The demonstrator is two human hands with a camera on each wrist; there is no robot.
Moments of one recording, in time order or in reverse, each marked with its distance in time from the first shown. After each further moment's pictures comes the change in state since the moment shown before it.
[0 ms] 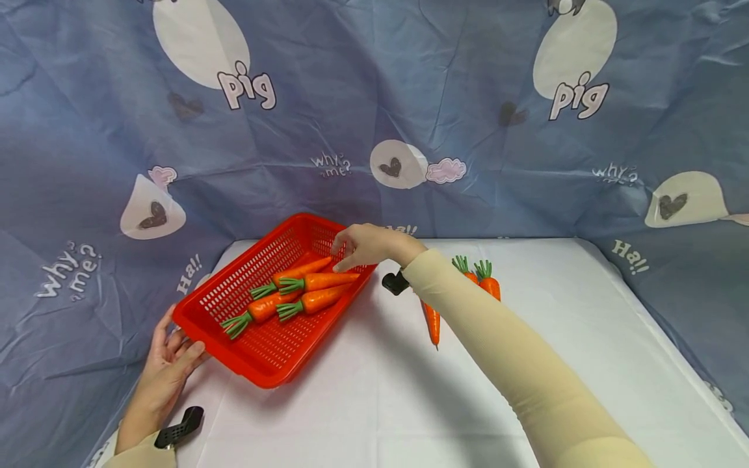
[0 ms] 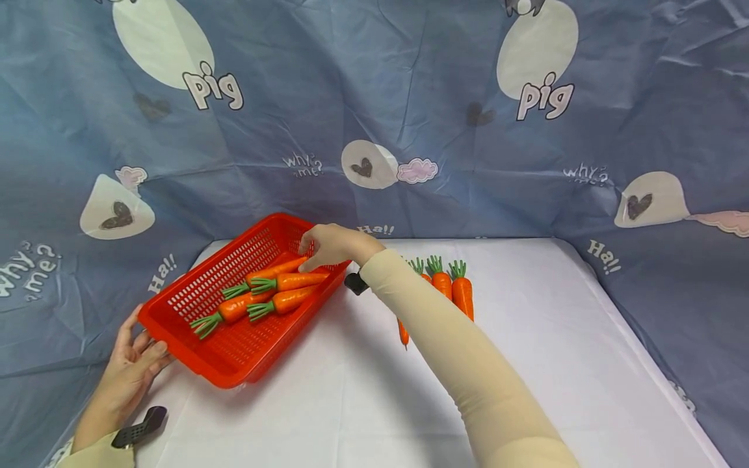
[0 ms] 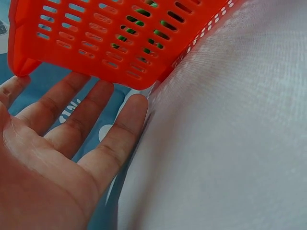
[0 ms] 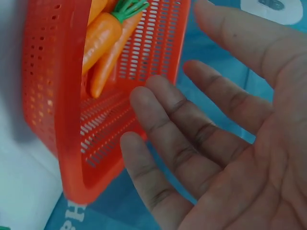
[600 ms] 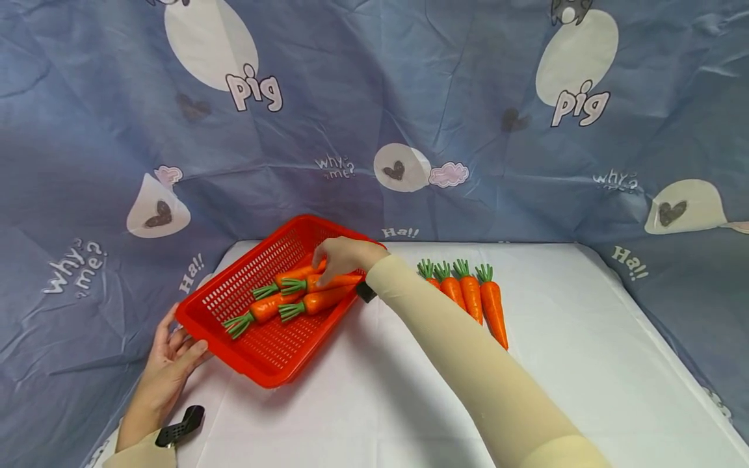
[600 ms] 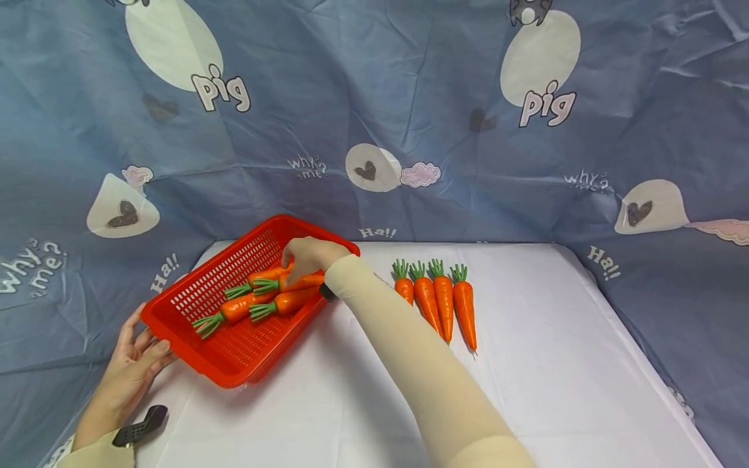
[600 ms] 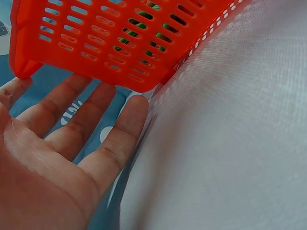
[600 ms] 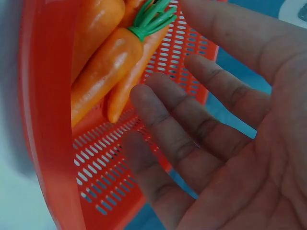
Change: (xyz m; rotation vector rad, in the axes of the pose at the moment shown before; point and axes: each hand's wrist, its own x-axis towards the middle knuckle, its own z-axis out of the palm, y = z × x) left_hand -0.001 0.001 0.000 0.010 -0.001 0.029; right_hand 0.040 -0.029 0.027 -0.028 -0.085 0.117
